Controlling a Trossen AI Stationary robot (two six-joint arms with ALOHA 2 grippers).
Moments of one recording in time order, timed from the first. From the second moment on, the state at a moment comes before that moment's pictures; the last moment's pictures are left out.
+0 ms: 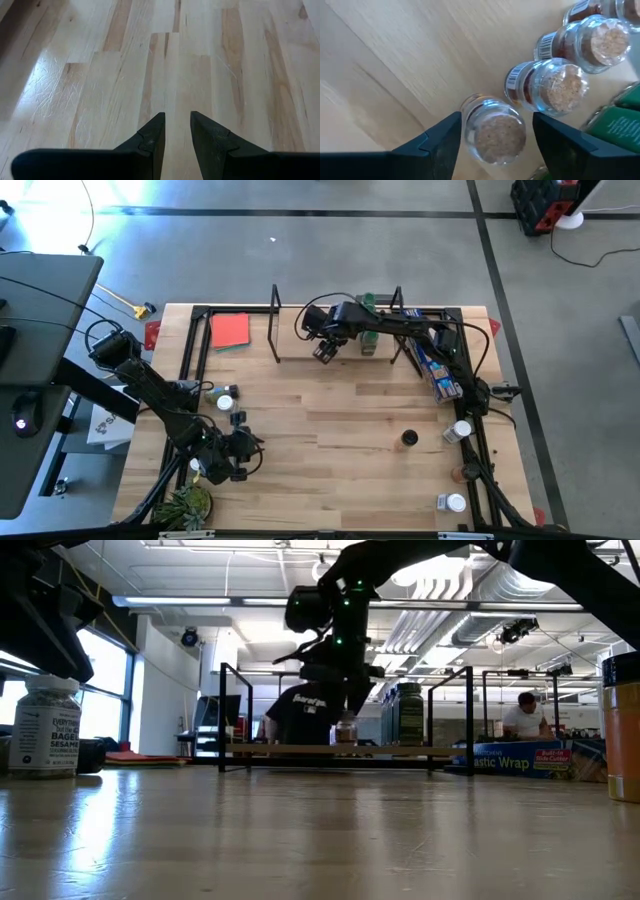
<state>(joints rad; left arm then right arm) -0.82 1.34 0.70 -0.41 -0.66 -0.68 -0.32 2.24 2.01 -1.16 0.29 0.29</state>
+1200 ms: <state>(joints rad) -0.50 0.95 0.98 -1.39 -0.20 -1.12 0.57 2.10 2.01 -1.21 1.02 0.69</state>
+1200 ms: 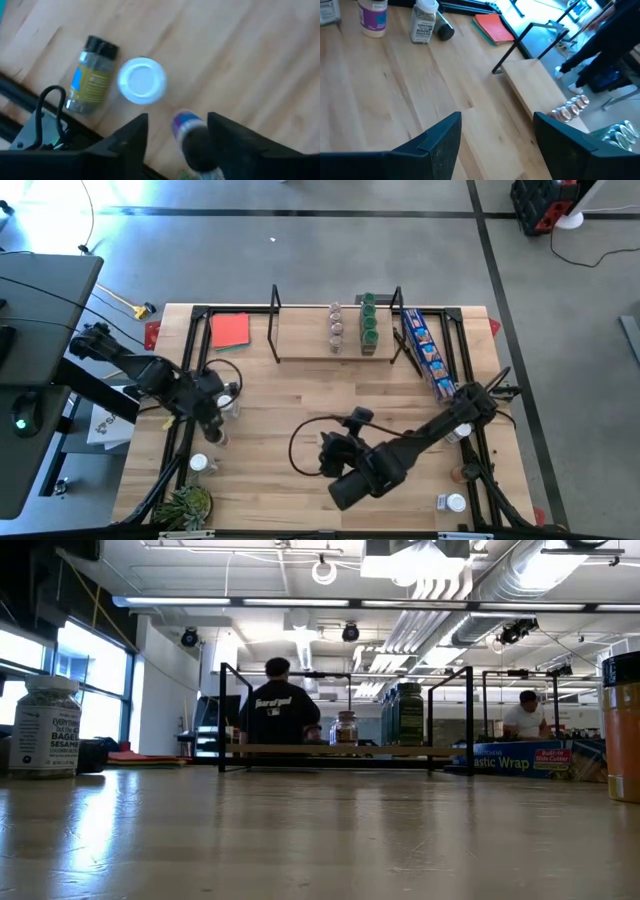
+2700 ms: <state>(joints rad) 0.01 1.02 0.81 -1.13 0.08 -0.81 0.64 2.10 2.01 -1.32 1.05 0.85</state>
